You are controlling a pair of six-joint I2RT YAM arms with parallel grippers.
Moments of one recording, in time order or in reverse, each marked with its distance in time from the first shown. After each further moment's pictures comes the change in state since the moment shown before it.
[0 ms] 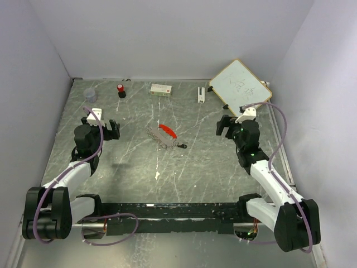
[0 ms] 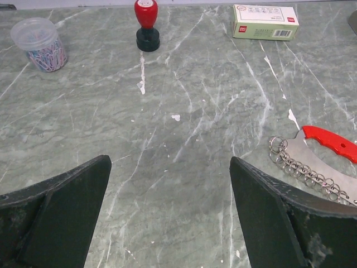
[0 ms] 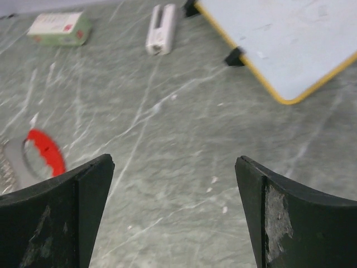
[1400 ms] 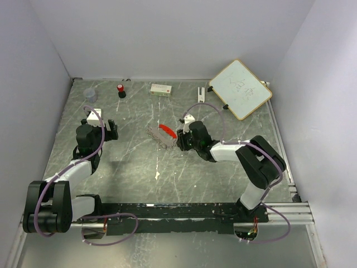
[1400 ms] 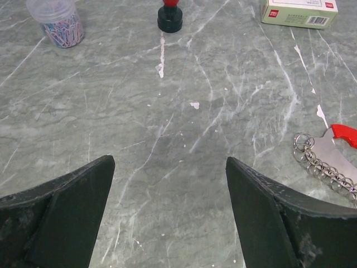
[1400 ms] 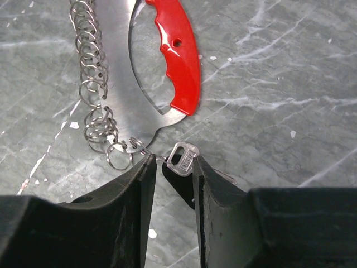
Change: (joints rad) left arm -0.001 0.056 0.000 0.000 -0.091 -0.010; right arm 0.455 0.697 0.187 0.202 -0.163 -0.061
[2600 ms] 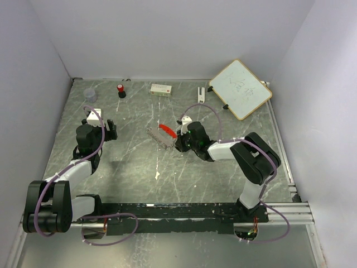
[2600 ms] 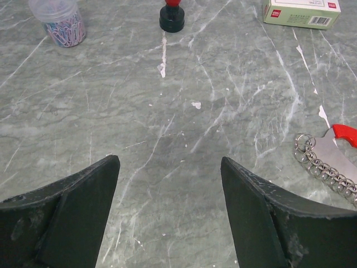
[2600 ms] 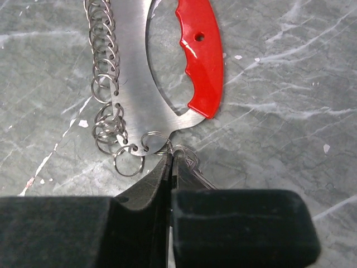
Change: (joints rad) left arm 0.000 0.002 0.000 0.000 -0.007 0.000; right arm 0.000 0.082 0.022 0.054 -0.081 -0.001
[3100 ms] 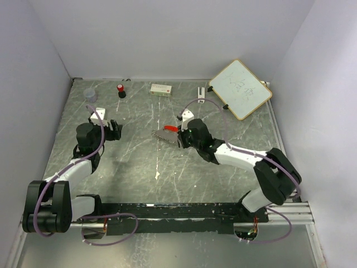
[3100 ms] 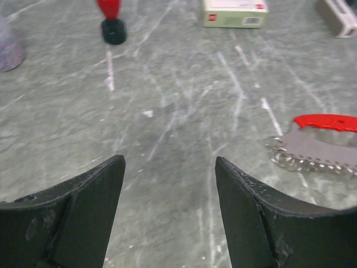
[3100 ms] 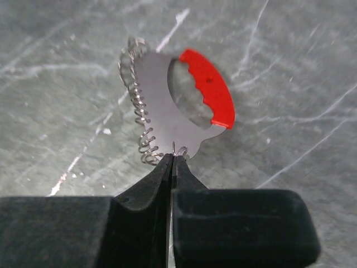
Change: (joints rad) left arm -0.007 0.000 0.010 0.006 0.161 -0.003; right arm 0.072 -0.257 0.009 -0.211 0.192 -0.045
